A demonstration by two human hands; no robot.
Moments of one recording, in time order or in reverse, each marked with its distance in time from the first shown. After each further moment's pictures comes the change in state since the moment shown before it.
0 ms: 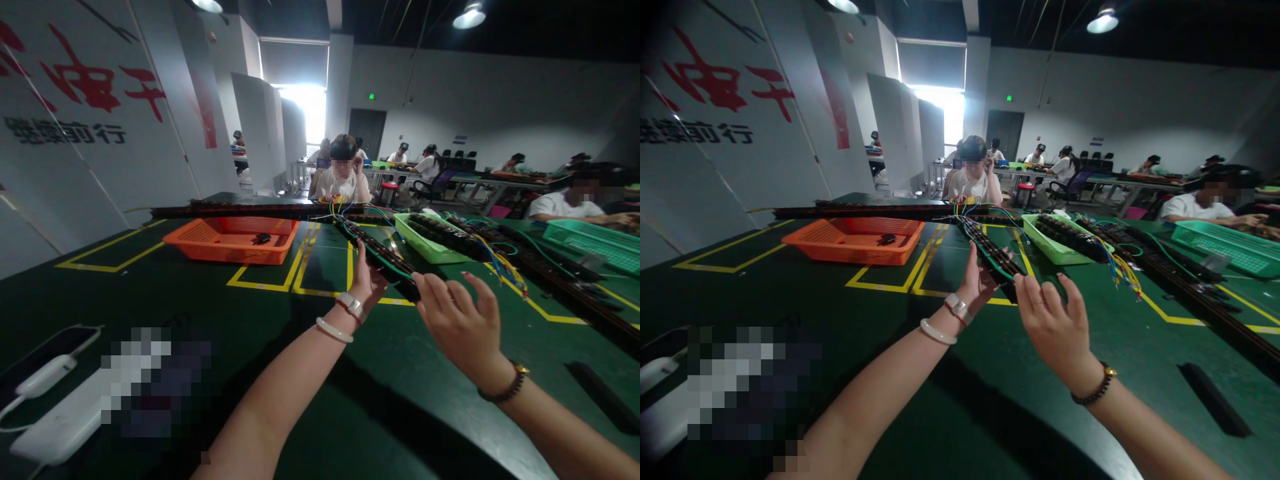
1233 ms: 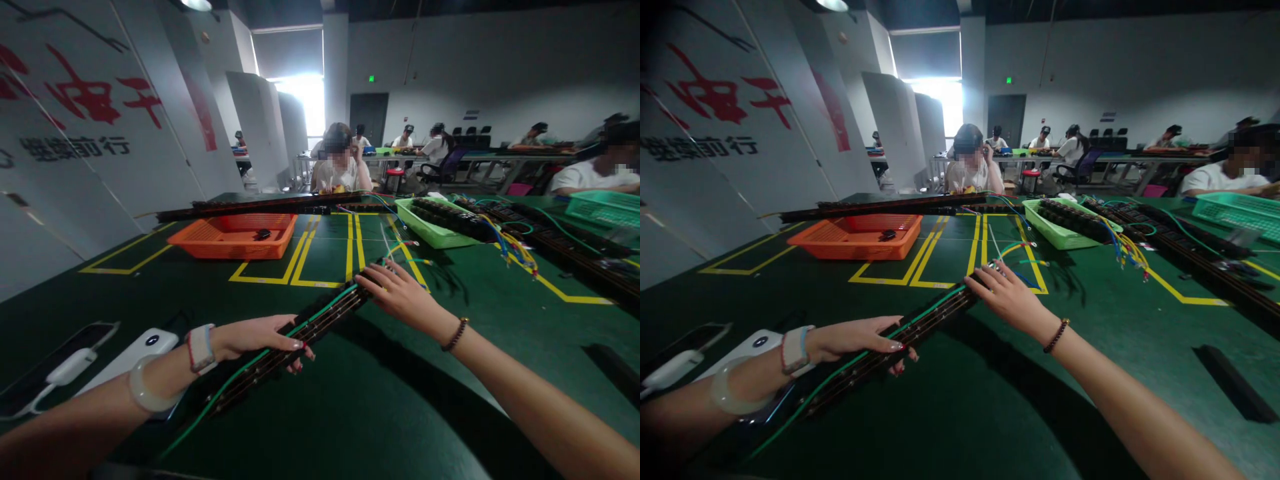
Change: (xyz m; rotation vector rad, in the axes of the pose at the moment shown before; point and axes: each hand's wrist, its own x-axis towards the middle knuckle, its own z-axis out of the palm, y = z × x) left_hand -0.180 0.108 -0.084 1.029 -0.119 -0.627; right_hand 0.002 -0.013 0.076 0.516 -0.176 -0.324
